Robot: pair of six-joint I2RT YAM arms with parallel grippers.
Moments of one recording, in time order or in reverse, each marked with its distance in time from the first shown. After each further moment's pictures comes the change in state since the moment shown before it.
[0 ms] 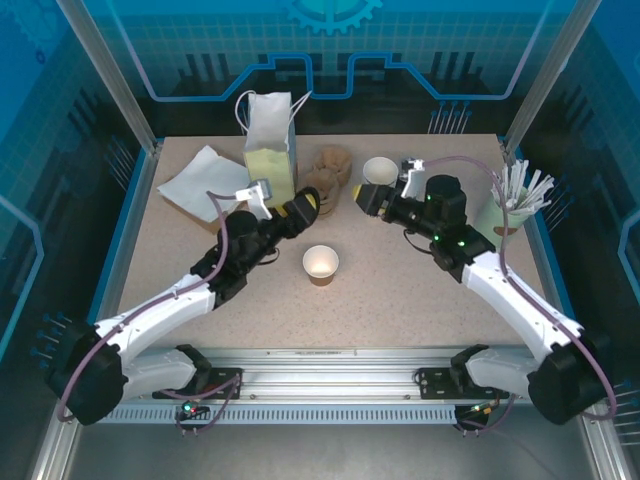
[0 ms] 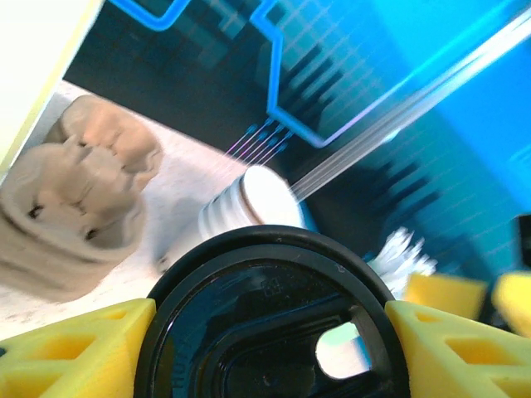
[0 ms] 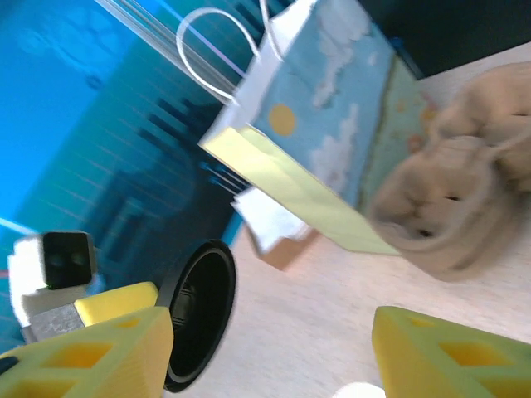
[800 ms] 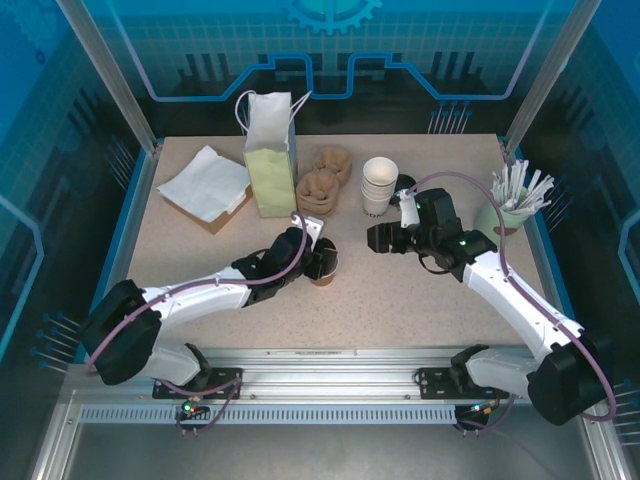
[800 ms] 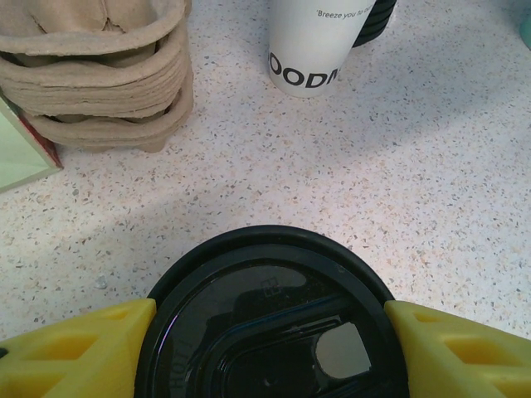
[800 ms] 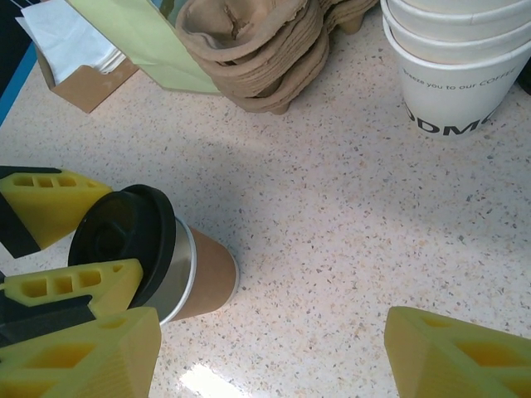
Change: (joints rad) left arm -0.158 0.253 0.067 -0.304 -0.130 0.448; right arm -0.011 0.021 0.004 -0.462 0.117 -0.377
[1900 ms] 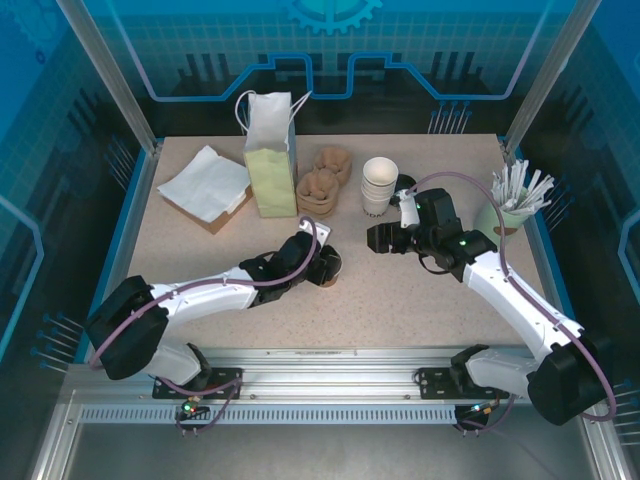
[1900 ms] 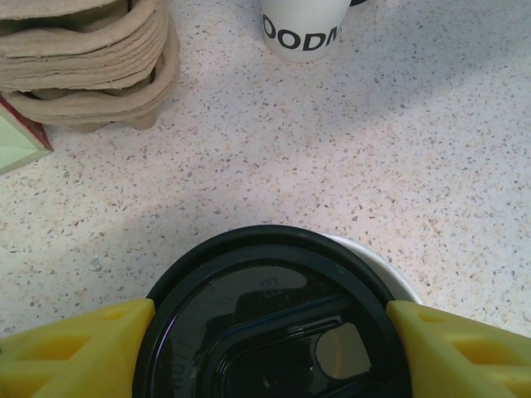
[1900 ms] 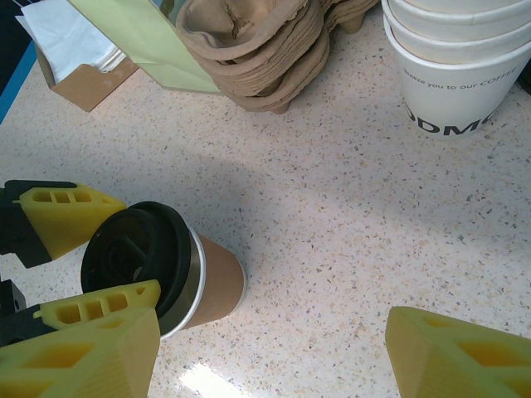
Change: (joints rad) left arm -0.043 0.036 0.021 -0.055 -0.042 0.025; right arm 0.000 0.000 0.000 0.000 0.000 0.000
